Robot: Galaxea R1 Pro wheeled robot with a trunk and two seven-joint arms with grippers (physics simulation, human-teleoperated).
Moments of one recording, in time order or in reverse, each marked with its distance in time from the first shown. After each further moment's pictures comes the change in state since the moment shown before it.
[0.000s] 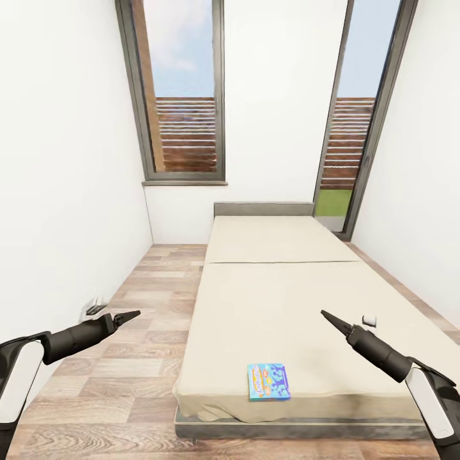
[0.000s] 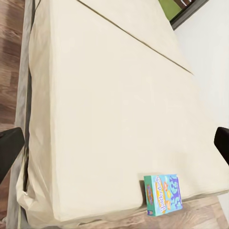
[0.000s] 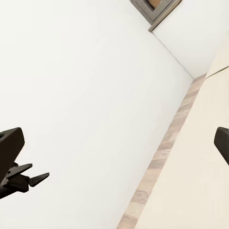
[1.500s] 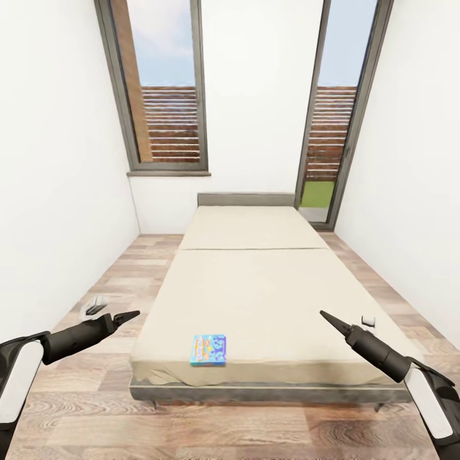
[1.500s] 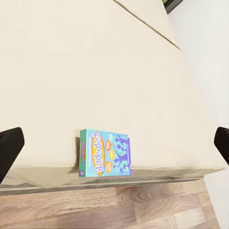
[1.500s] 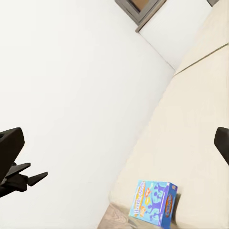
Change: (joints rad) left arm 0.000 0.001 0.001 0.000 0.000 0.000 -0.001; right arm 0.000 0.001 0.005 0.000 0.002 -0.004 -0.007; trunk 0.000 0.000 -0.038
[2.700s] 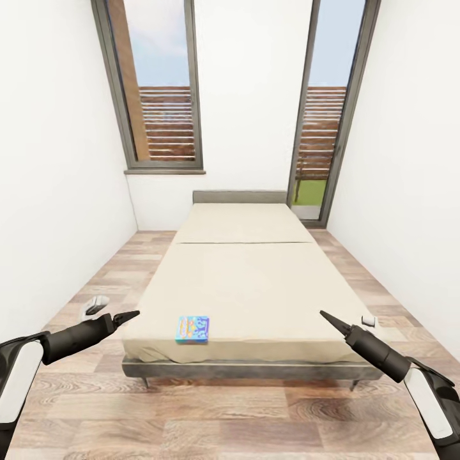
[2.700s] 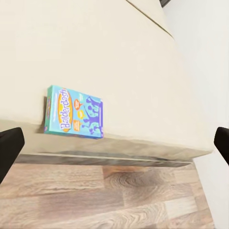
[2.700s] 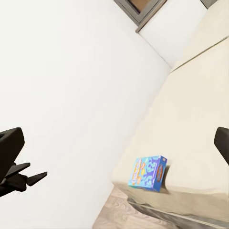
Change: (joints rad) left arm 0.000 0.000 0.001 0.000 0.000 -0.001 0.000; right arm 0.000 0.000 0.001 0.001 0.002 -0.008 0.004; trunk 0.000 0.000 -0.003
